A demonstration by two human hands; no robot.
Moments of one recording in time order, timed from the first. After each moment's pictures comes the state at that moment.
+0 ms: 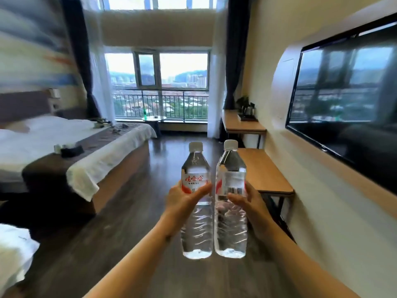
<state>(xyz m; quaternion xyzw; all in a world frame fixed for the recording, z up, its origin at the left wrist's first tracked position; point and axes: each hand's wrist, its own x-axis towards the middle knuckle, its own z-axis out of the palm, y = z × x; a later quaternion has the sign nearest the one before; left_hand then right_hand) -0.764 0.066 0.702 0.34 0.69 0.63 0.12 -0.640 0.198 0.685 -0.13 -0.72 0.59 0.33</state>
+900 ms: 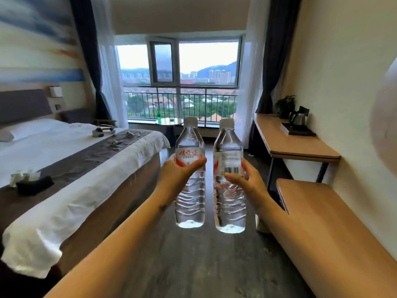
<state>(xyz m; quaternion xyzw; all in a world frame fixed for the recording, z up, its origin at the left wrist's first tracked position) -1.446 0.540 0.739 0.28 0.73 0.63 0.06 -1.329 0.687 0.716 -0.06 -0.73 0.60 0.31</state>
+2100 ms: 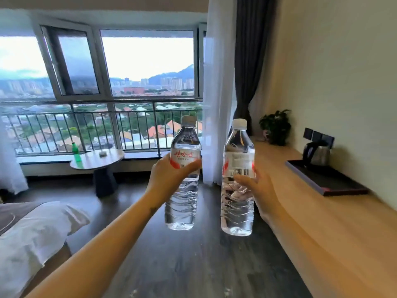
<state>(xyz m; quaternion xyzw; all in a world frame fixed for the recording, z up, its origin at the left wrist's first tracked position) -2.295 1.395 0.761 0.44 0.71 0.55 0.05 -2.121 1.520 0.730 -0.16 -0.69 0.56 0.44</state>
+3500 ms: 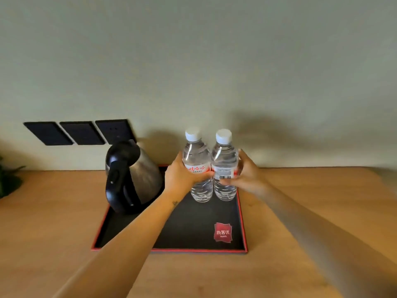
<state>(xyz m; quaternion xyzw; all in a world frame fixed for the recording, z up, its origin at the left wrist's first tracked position) -2.059 2.449 0.540 0.80 0.38 0.21 0.42 -1.924 2.316 0.532 -0.75 -0.34 0.27 0.49</state>
